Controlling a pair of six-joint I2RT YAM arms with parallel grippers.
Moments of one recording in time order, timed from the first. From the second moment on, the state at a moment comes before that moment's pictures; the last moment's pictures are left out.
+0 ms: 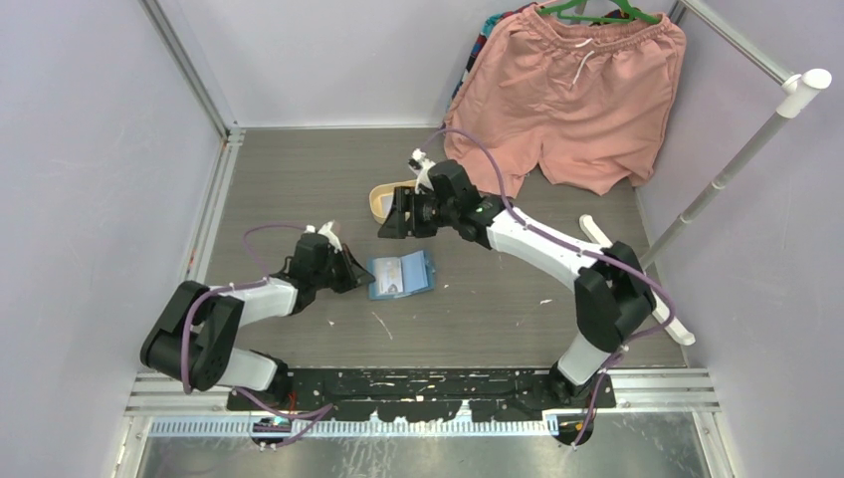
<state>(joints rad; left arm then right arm) -0.38 1.39 0.41 0.28 0.31 -0.73 0.70 1.63 1.26 -0.23 -0.34 0.56</state>
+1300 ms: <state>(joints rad) -0.38 1.51 0.41 0.44 0.30 -0.76 0.68 1.87 0.93 0.25 -0.47 0.82</state>
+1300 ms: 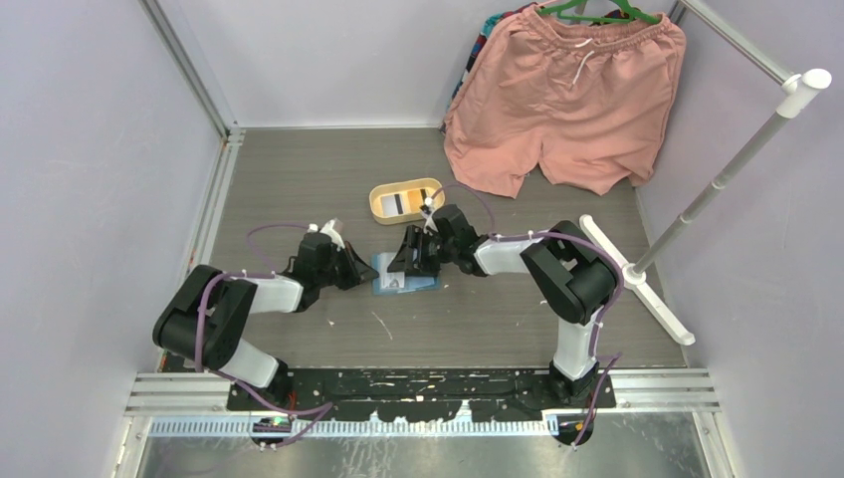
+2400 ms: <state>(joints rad) -0.35 1.51 0.41 0.47 0.23 -0.75 0.62 2.10 0.78 1.06 -0.60 1.28</state>
